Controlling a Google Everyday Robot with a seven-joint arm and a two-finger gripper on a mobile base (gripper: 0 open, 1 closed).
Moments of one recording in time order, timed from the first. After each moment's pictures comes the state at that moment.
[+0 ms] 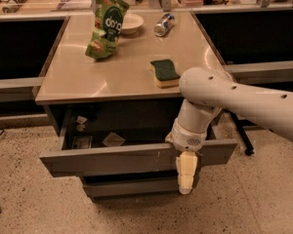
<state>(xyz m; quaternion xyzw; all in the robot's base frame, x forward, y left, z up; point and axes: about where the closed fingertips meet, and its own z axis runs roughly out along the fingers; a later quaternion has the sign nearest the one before) 0.444 -0.090 0.665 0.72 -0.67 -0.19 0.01</state>
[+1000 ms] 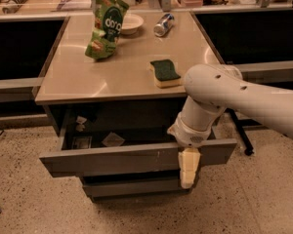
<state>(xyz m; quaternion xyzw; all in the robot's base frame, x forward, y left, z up) 0.462 -0.093 0.680 0.73 -0.67 -0.14 -0.04</state>
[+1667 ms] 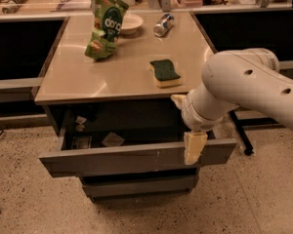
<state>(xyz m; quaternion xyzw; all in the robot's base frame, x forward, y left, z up) 0.505 -0.100 0.758 0.75 -0.63 0.02 -0.19</state>
